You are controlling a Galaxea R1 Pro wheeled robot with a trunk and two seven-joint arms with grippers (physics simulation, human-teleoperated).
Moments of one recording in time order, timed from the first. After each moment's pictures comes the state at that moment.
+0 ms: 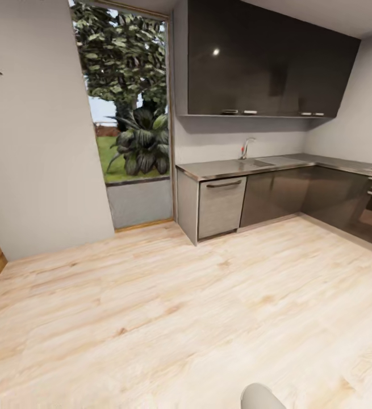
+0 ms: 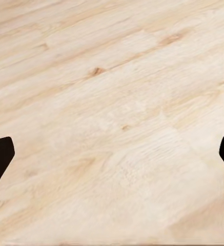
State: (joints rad) left arm -0.06 0.14 0.00 -0.08 -0.01 -0.95 -0.01; right arm -0.20 -0.26 -0.10 -0.03 0.04 -0.67 0.25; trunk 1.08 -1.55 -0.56
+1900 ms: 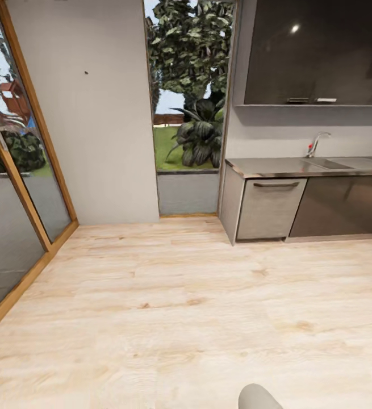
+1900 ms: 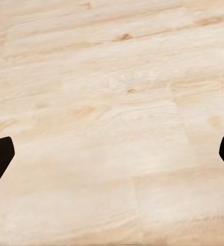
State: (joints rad) left arm -0.06 0.14 0.00 -0.08 -0.01 -0.96 -0.01; right arm -0.20 -0.25 -0.09 -0.03 0.04 -0.67 0.25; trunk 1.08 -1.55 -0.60
